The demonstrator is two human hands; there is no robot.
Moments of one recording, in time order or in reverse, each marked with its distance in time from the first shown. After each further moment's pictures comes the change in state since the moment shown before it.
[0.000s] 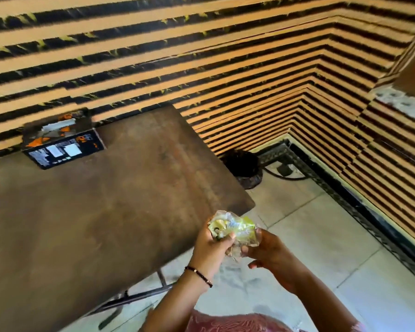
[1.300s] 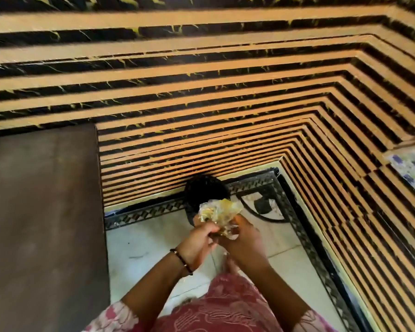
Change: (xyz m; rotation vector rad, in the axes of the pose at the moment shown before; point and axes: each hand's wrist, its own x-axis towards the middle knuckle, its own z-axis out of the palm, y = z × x) left_hand 0.365 0.041 0.240 -0.267 -0.022 -0.371; right_hand 0.277 -0.133 -0.303 -0.691 0.265 -0.074
